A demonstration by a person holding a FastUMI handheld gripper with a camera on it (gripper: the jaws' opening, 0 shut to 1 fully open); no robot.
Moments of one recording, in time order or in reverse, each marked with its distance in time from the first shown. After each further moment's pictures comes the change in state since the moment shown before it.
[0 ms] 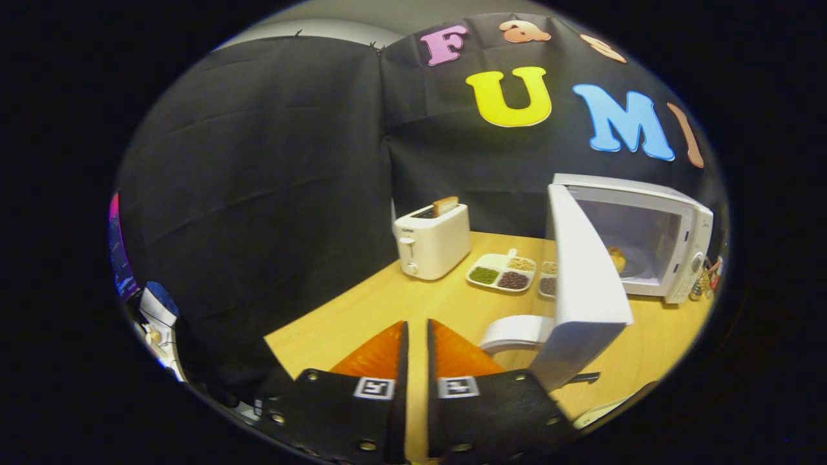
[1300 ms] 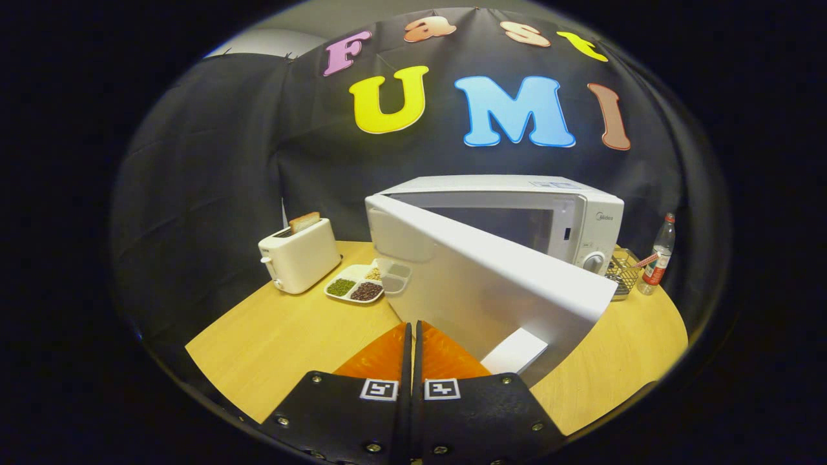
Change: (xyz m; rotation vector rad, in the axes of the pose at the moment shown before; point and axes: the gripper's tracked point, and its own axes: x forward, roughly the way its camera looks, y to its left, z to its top) arm -0.046 -0.230 0.009 0.115 0.020 -0.323
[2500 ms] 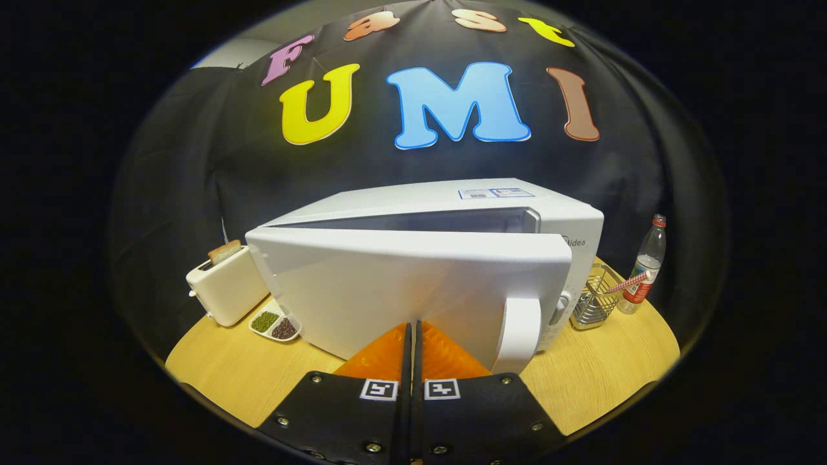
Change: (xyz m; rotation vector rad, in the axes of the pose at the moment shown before) arm 0.087 -0.118 0.046 0.074 -0.030 -0.142
